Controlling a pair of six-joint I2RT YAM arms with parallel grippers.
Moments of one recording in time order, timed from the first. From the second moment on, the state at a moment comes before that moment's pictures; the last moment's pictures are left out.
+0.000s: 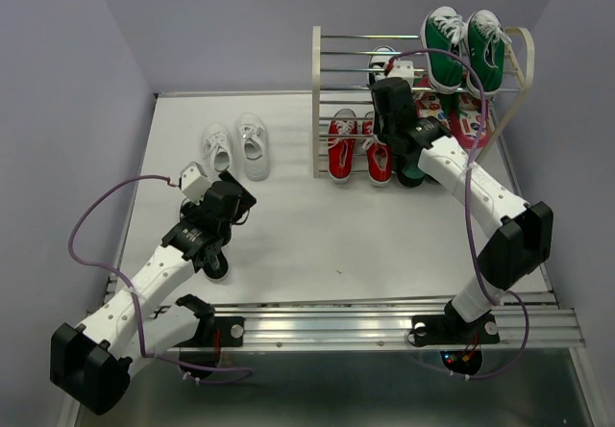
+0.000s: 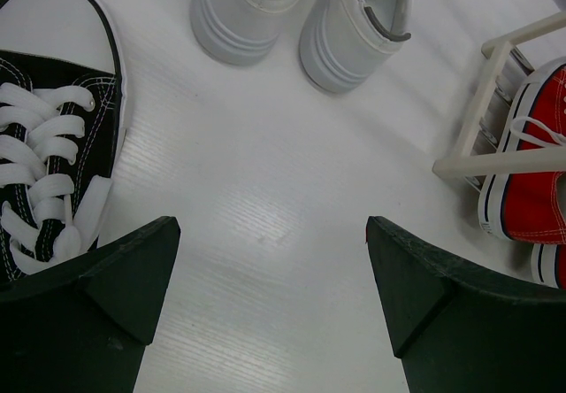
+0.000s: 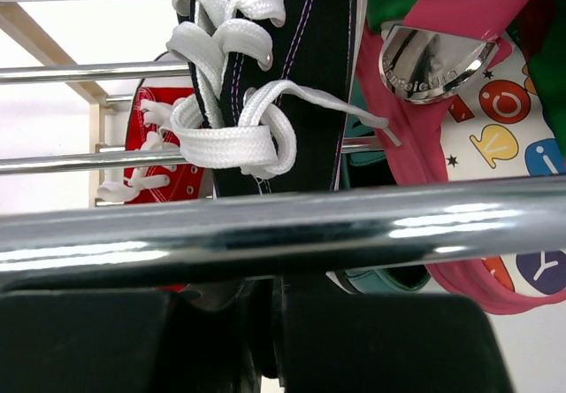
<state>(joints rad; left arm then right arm) -0.52 0.88 0.66 -0.46 -0.59 -0.99 0.51 1.65 1.59 -0.49 0.60 0.26</state>
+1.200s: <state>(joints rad) -0.52 0.86 0.66 -0.48 -0.58 -1.01 0.48 1.67 1.61 -0.43 0.55 0.32</state>
